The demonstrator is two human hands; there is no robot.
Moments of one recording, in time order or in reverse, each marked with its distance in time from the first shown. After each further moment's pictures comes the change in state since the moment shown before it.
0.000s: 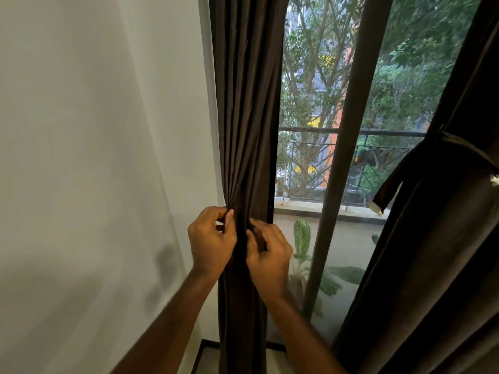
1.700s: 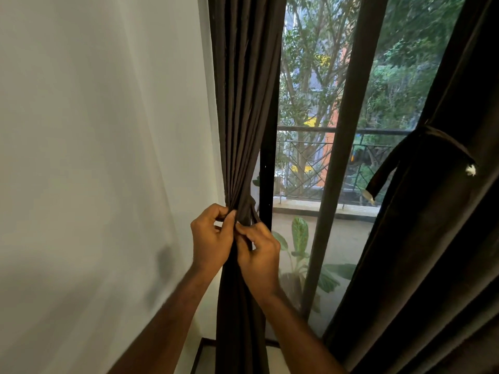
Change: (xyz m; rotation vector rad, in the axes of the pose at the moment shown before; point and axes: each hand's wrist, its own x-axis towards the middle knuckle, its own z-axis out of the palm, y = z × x) left_hand -0.002 0.007 -0.012 -0.165 -0.149 -0.173; right_hand -0.009 -0.017 0.009 0.101 -0.087 0.032
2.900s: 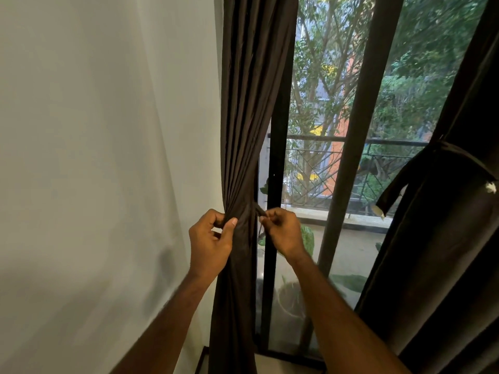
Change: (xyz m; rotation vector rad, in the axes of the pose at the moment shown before) left_hand 0.005 -0.010 -0.021 0.013 0.024 -0.011; right_hand 0.076 0.061 -0.012 -0.103 -0.308 0.489
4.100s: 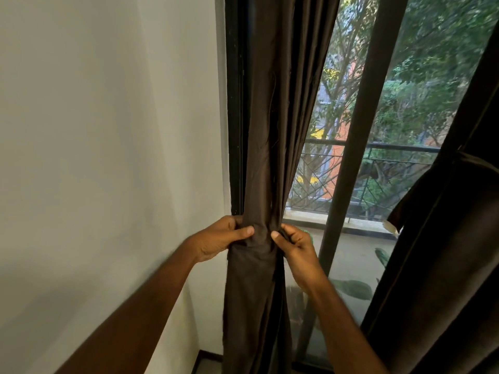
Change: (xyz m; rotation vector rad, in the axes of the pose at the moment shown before) left_hand 0.048 -0.021 0.022 -0.319 -0.904 -0.553; right_hand -0.044 -0.007 -0.036 0.645 -0.183 -0.040
